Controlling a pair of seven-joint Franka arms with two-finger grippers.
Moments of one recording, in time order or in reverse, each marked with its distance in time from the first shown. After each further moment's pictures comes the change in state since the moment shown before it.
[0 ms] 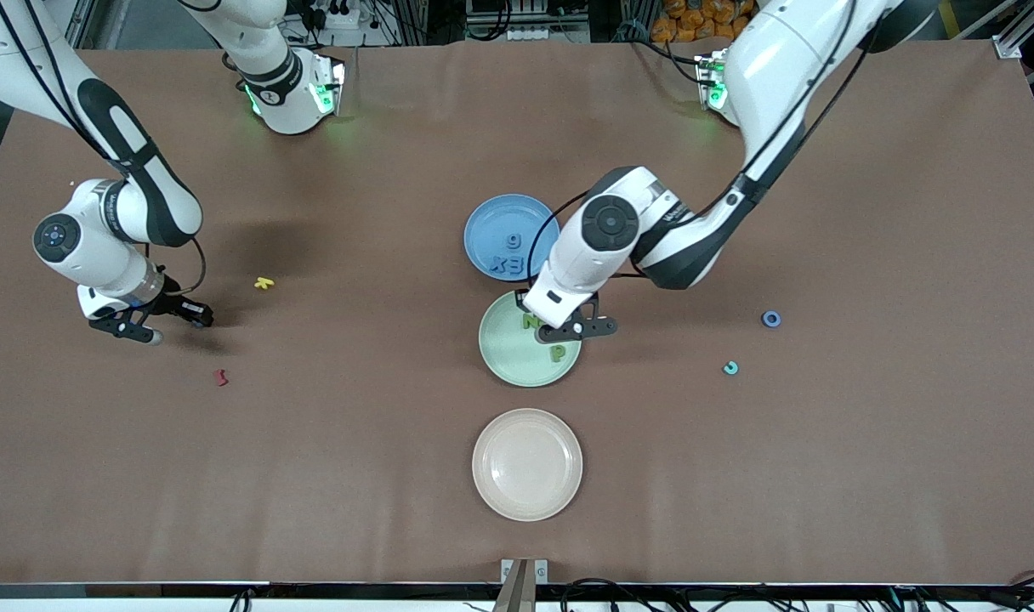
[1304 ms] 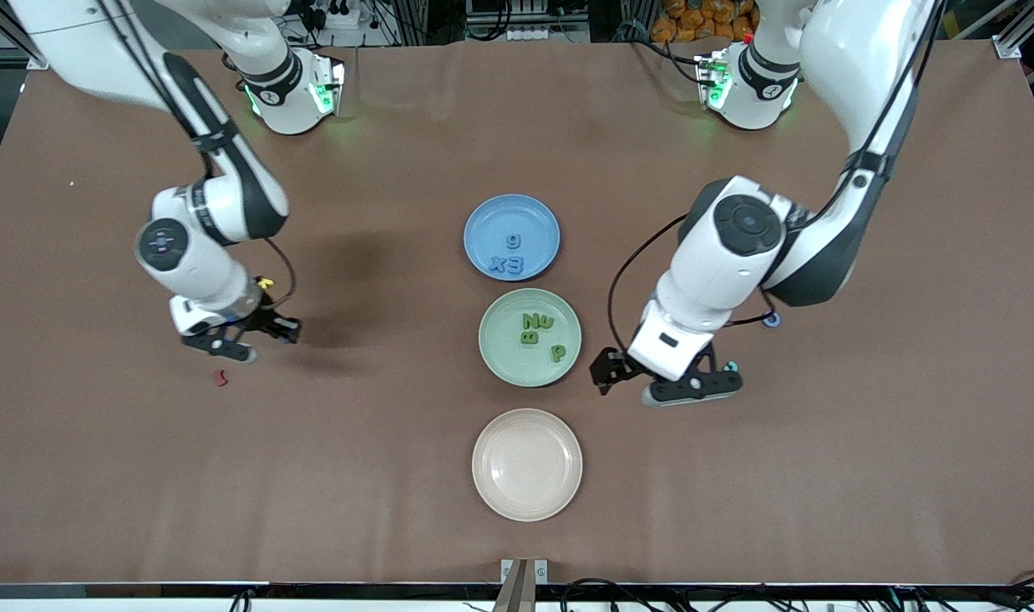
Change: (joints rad) left arm 0.123 -0.135 0.121 0.099 0.017 0.026 0.196; right arm 0.356 -0.062 0.081 0.111 0.060 -0.133 0.371
